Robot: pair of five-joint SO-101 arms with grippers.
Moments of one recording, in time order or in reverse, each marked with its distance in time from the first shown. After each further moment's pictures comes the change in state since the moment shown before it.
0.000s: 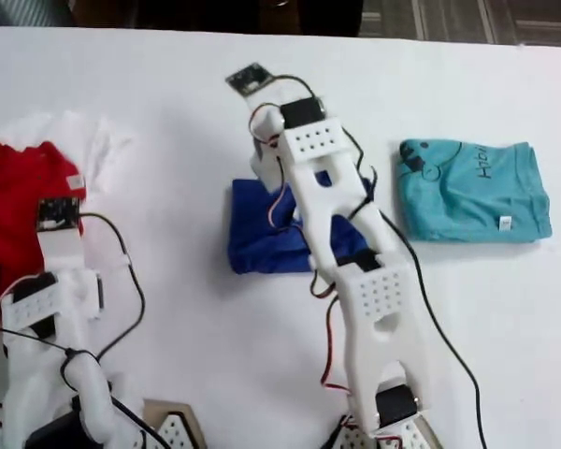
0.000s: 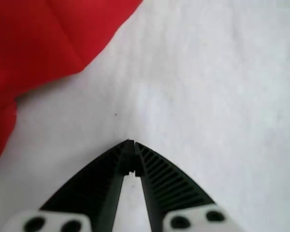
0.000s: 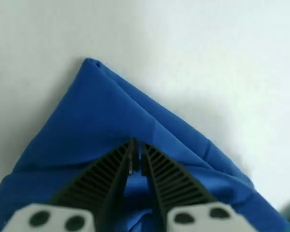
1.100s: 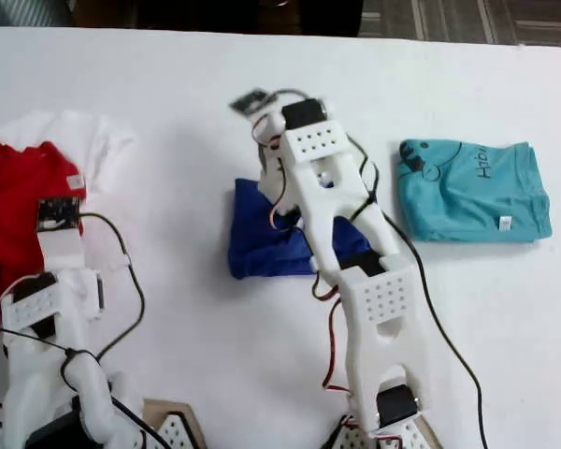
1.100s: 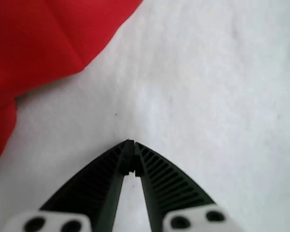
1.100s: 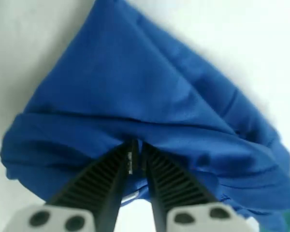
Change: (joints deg) left arm 0.0 0.0 0.0 0.0 0.0; right arm 0.0 -4.4 6.0 11.7 3.3
